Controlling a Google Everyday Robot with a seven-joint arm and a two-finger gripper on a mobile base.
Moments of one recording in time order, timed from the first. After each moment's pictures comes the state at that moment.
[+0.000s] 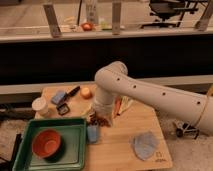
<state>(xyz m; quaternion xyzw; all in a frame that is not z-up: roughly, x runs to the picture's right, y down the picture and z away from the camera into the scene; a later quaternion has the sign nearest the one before) -0.029 0.129 0.663 -0.22 -0.34 -0.56 0.73</state>
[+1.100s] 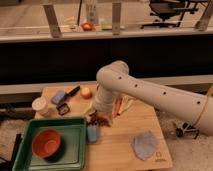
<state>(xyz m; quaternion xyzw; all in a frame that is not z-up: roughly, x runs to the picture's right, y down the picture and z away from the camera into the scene) -0.030 0.125 0.668 -0.21 -0.35 -0.56 0.72</state>
